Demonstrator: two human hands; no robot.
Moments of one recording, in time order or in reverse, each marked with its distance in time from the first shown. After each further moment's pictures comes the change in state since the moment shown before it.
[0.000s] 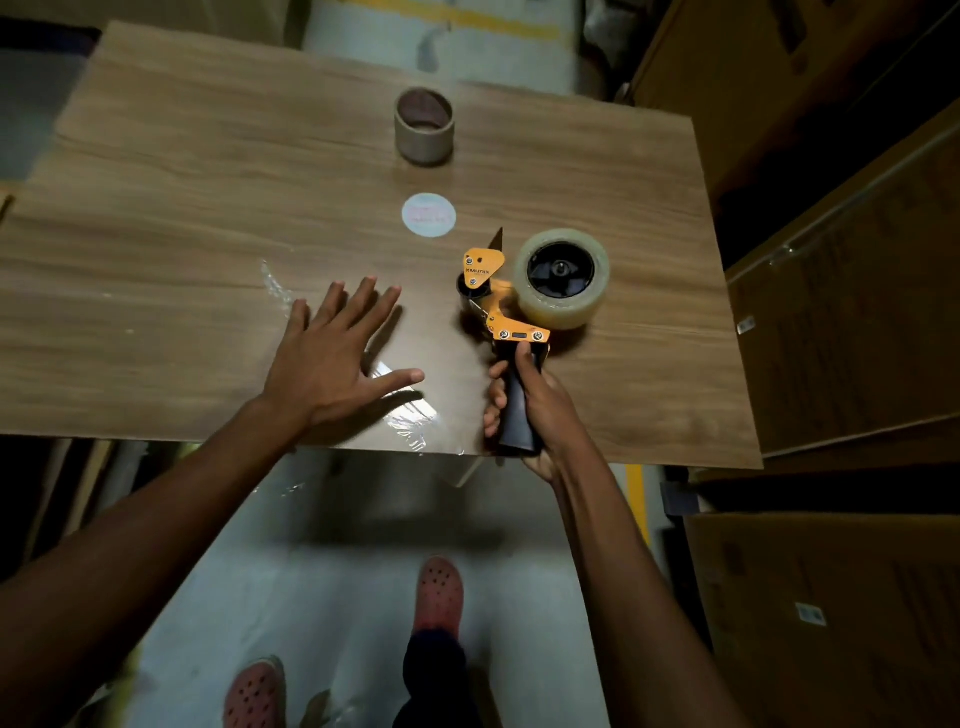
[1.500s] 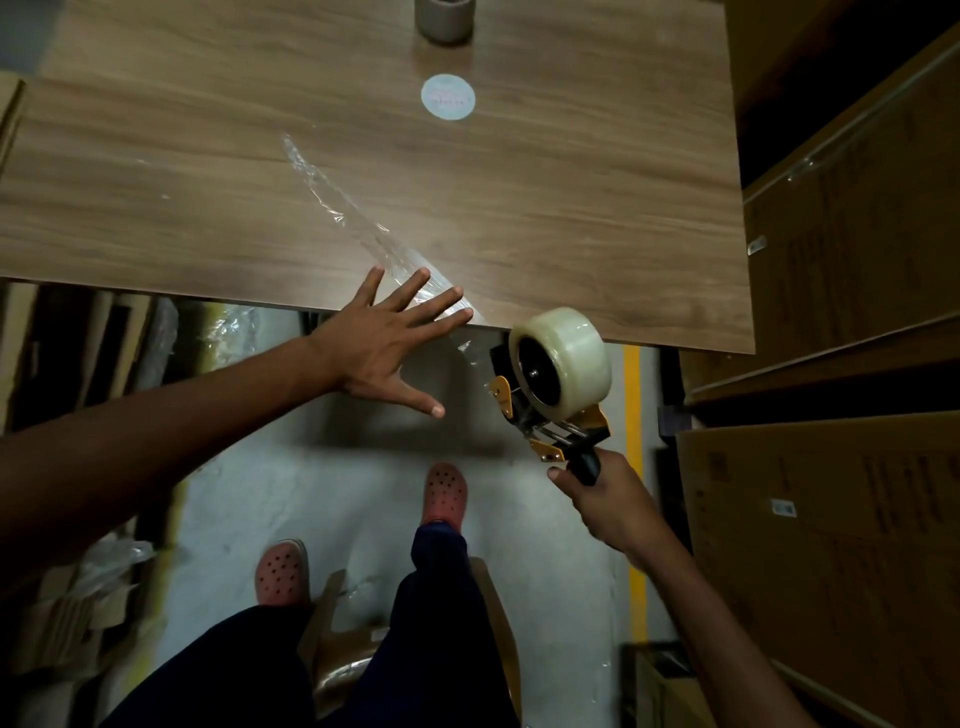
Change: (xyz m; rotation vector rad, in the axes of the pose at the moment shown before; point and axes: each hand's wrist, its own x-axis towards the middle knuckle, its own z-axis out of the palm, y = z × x) left_hand -0.091 0.035 0.034 0.261 -0.275 0.457; right_hand -0.181 0.103 -0.115 -1.003 0.191 0.120
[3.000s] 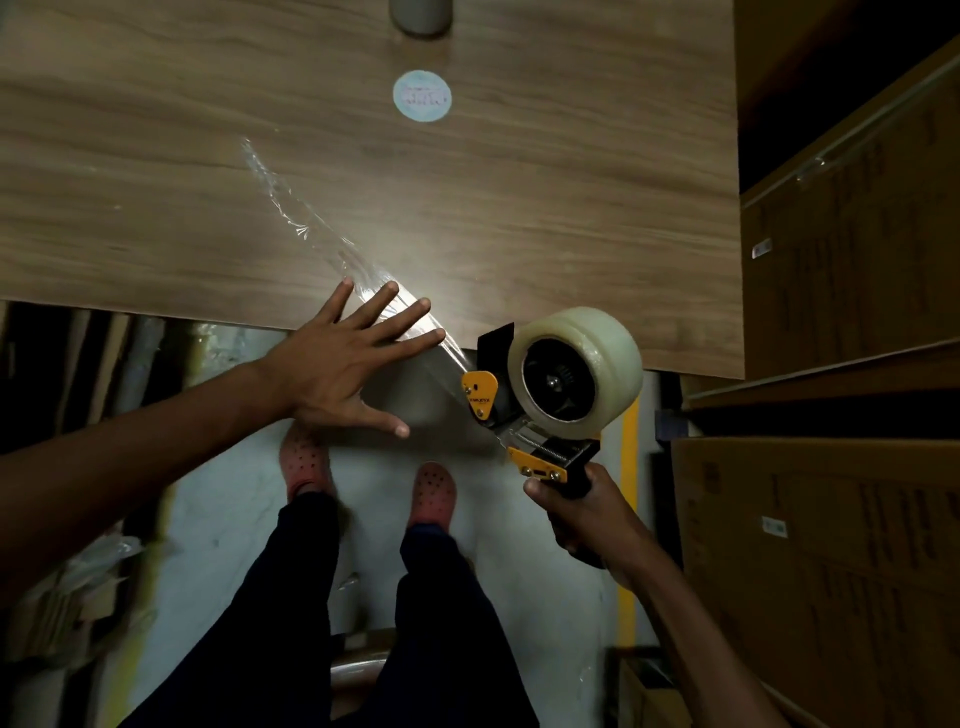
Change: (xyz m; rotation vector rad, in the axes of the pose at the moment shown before) left_hand 0.006 0.004 -0.003 -0.003 0.037 0.005; right_hand 0.001 -0.023 -0.044 0.383 -0.328 0.024
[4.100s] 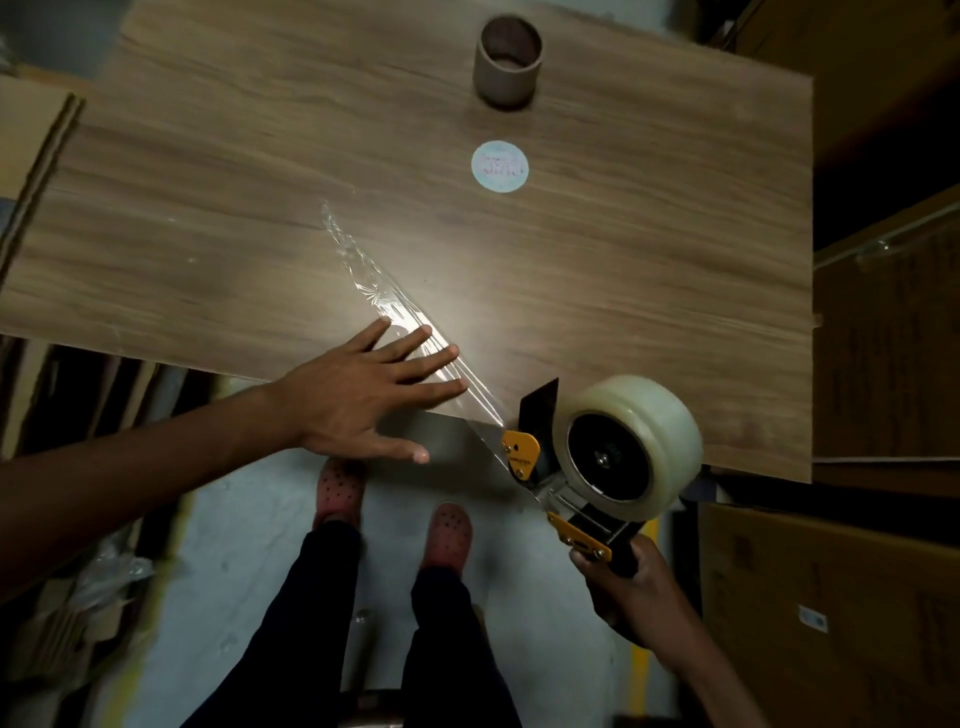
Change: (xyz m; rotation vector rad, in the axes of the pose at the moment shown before) left_hand -0.013 -0.067 -0.024 -0.070 -0.085 0.072; right_hand 0.032 -0.024 0.012 0.027 -0.005 -0.049
